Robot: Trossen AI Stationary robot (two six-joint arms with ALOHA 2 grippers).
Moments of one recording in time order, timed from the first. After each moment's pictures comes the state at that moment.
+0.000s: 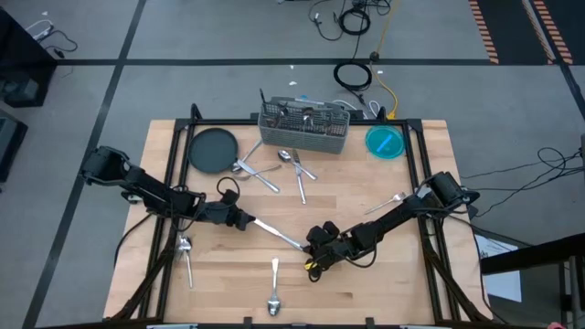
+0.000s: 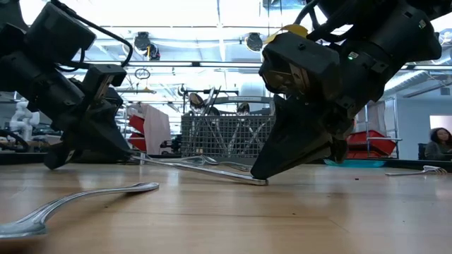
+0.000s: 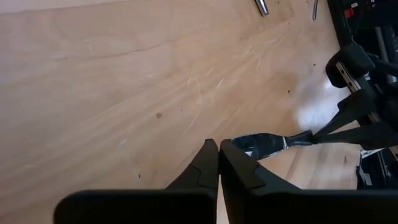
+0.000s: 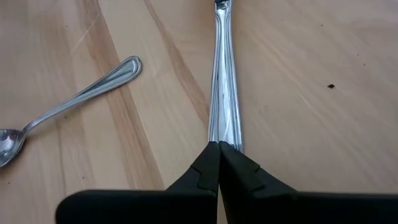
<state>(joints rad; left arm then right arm) -0.25 1.42 0.19 0.52 -0.24 -1.28 0.42 1.96 0.97 0.11 0.36 0.92</state>
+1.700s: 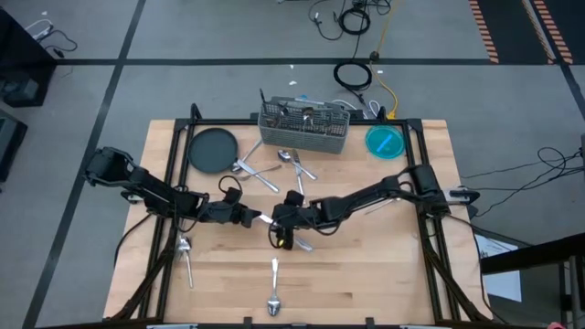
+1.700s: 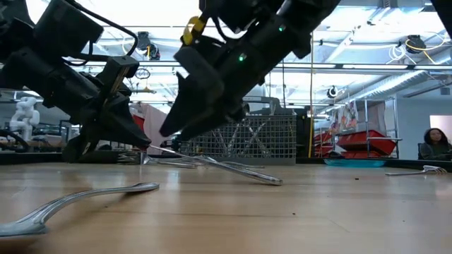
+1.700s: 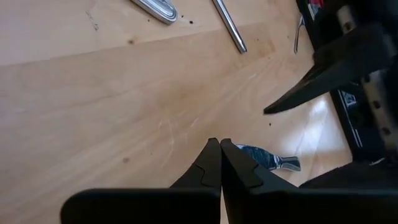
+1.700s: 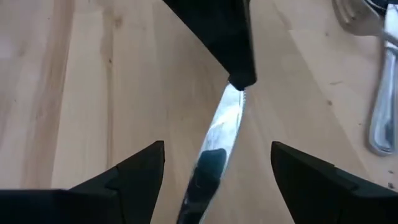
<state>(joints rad) -0.26 1.42 0.25 0.57 -0.35 -1.27 0.16 2.08 1.33 0.00 0.22 0.32</state>
